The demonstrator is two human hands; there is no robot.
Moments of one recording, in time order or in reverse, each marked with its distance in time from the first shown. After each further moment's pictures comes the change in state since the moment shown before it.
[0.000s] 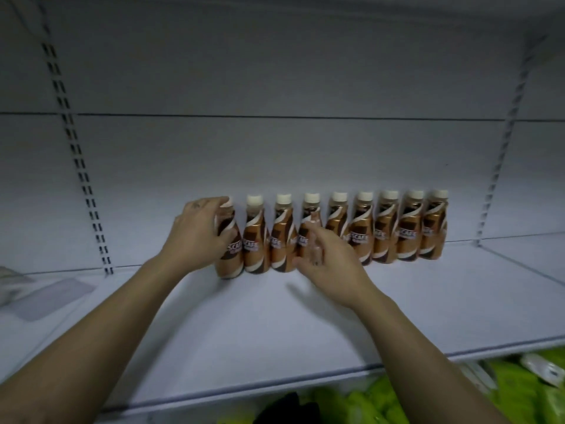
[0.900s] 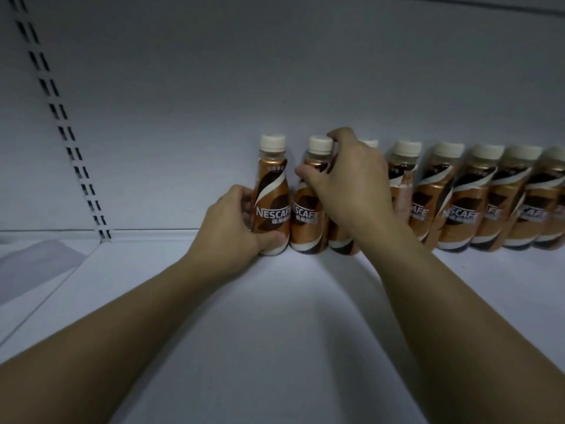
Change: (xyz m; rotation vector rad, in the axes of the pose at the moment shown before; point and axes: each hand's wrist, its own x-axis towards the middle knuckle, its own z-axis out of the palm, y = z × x) left_hand -0.009 -0.068 0.079 -0.530 -0.126 -0.222; right_hand 0.118 -0.026 0.094 -0.241 0.247 0.055
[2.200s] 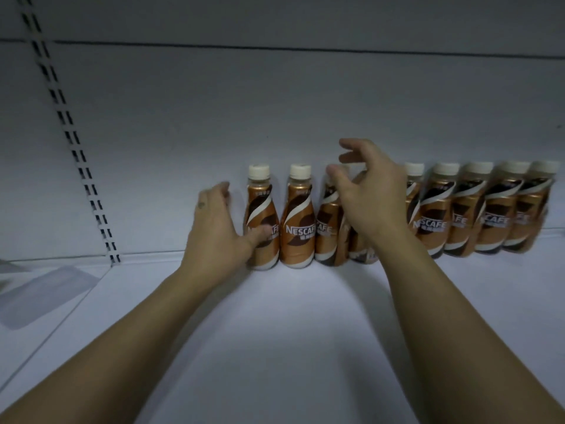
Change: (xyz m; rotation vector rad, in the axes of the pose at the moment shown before) left_hand -0.003 0.031 -0.012 0.210 0.203 -0.002; right_hand -0.004 0.024 -0.046 0.237 0.164 0.002
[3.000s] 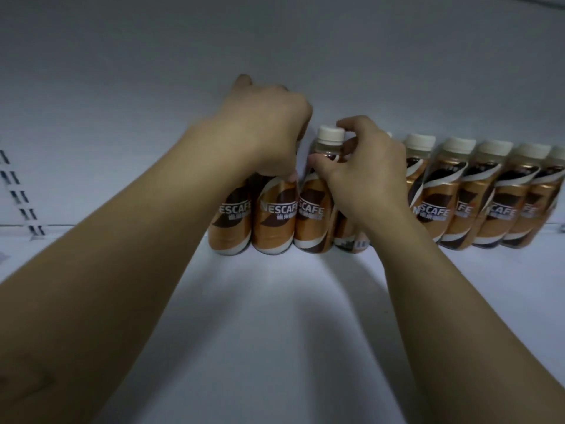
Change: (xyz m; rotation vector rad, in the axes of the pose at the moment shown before) left_hand 0.071 0.112 0.016 0.725 -0.291 0.481; right_hand 0.007 0.021 0.013 -0.167 -0.097 0.075
